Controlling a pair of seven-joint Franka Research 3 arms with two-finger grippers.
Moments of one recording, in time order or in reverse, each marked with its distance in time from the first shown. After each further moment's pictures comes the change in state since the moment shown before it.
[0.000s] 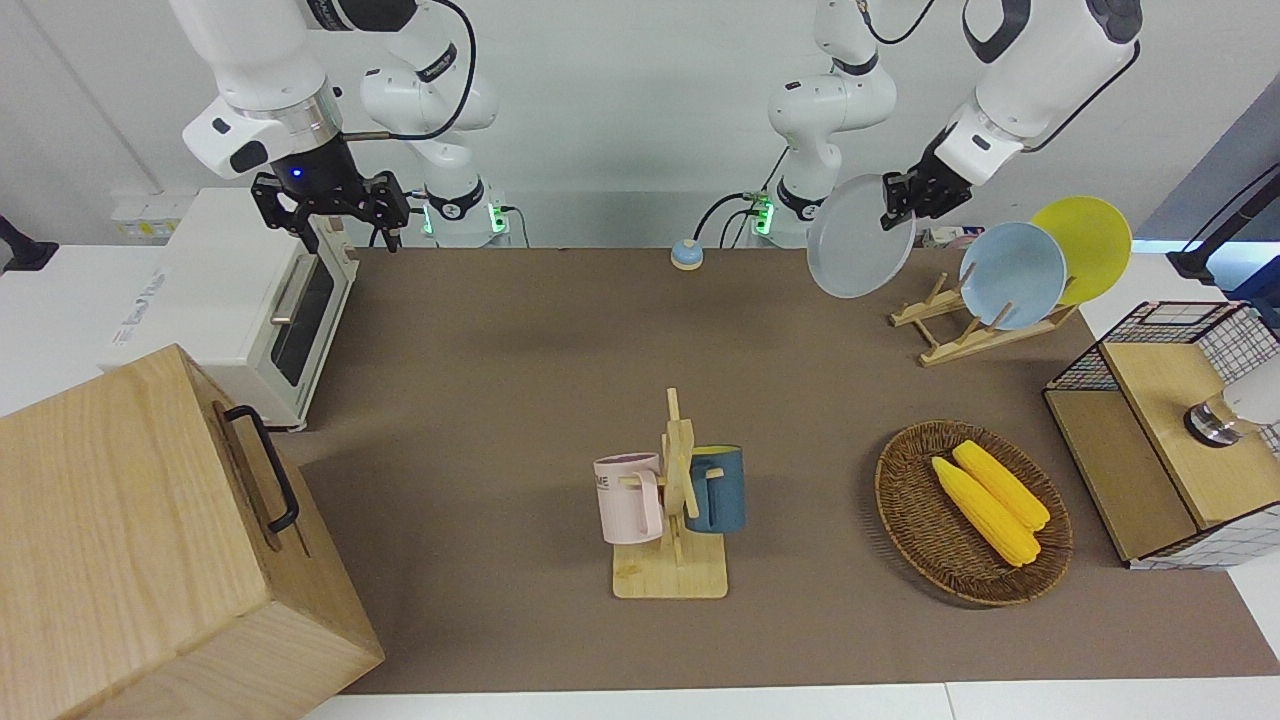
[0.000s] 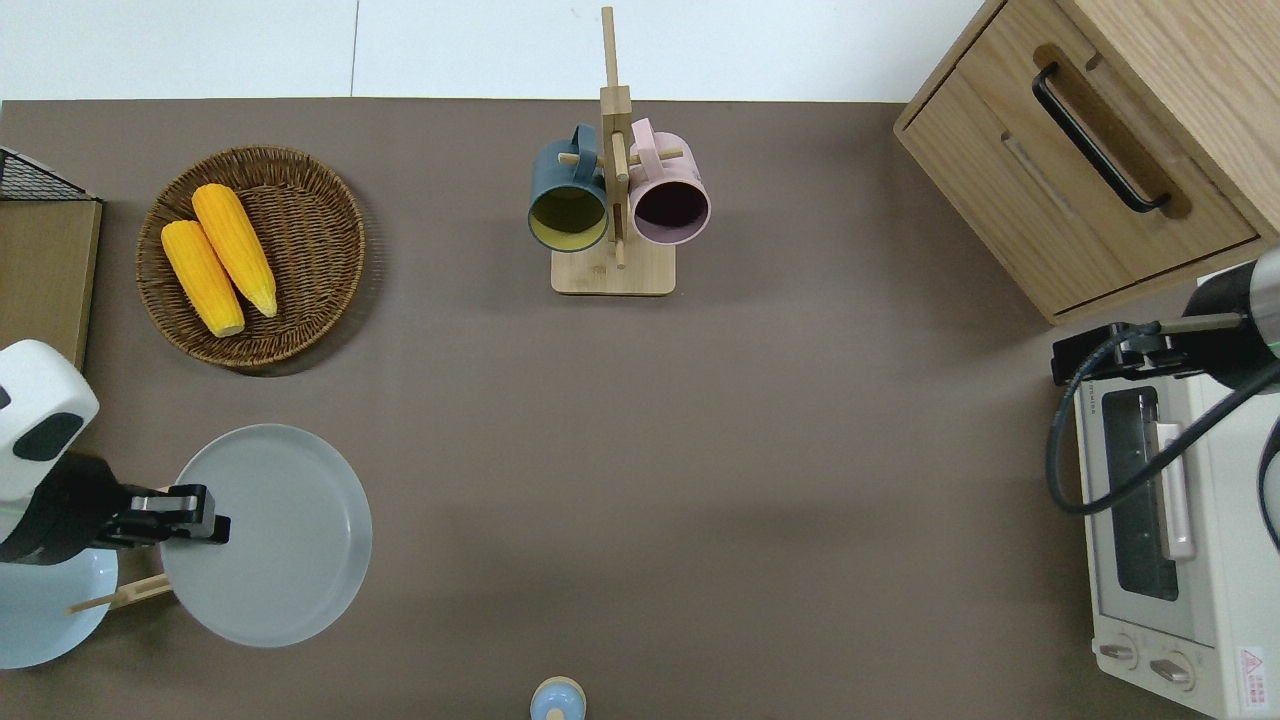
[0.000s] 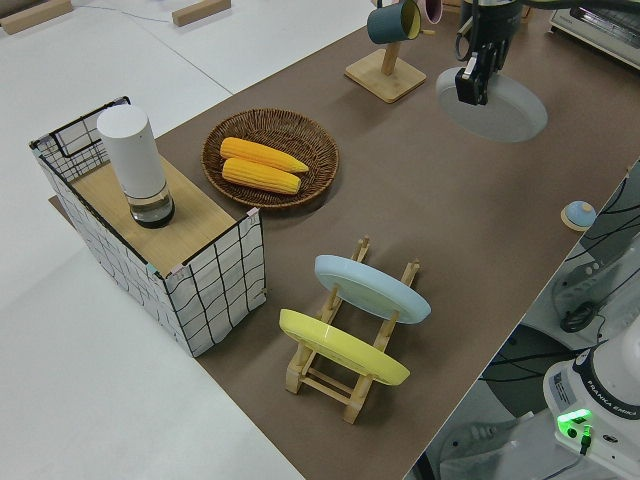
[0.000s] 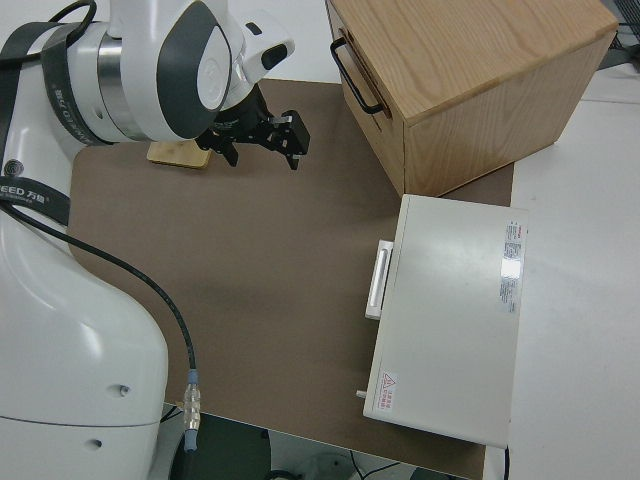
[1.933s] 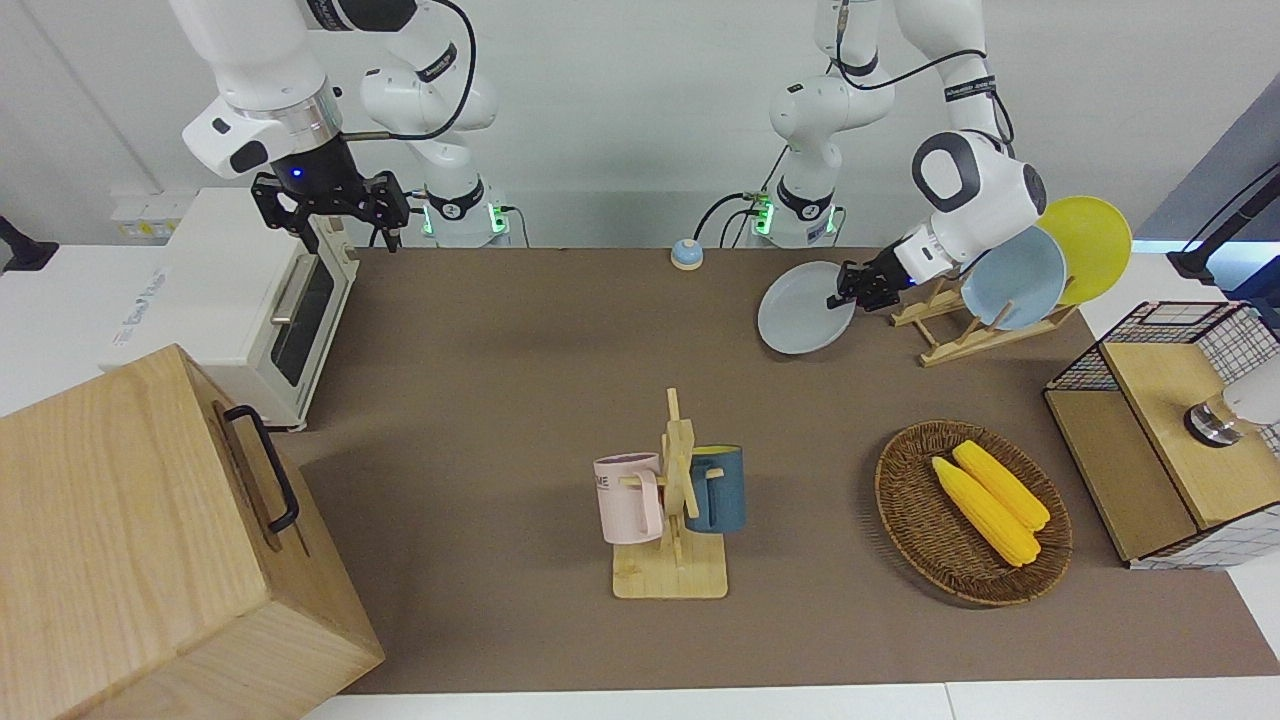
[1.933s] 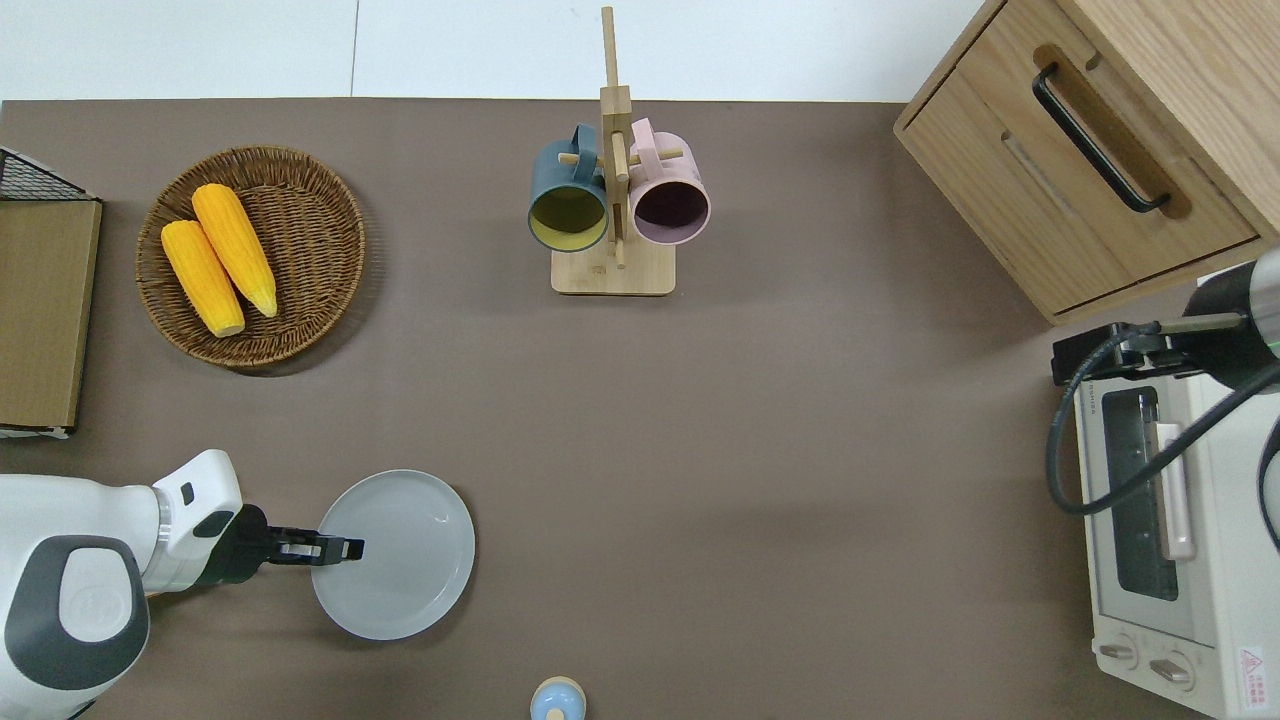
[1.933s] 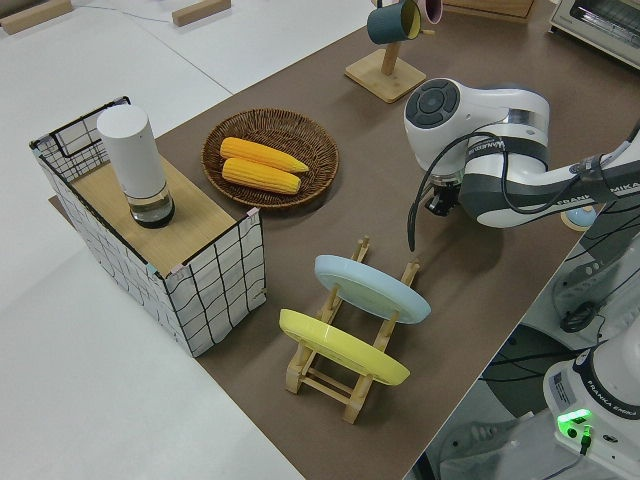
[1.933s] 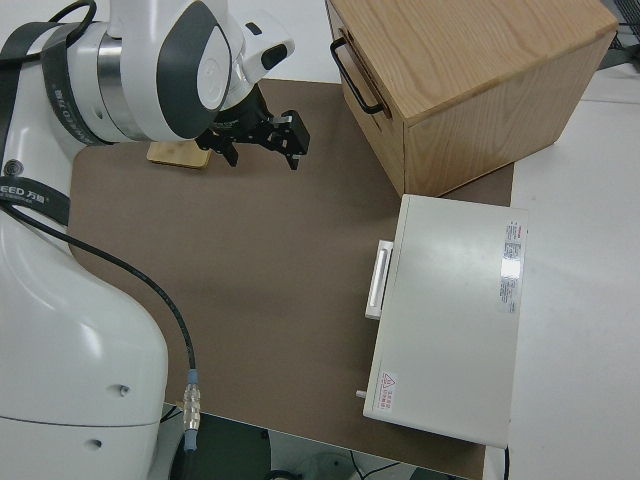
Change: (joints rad) left arm 0.064 0.027 -0.011 -0.590 -0.350 0.526 0.611; right arm 0.000 0.000 0.000 0.000 0.000 0.000 0.000
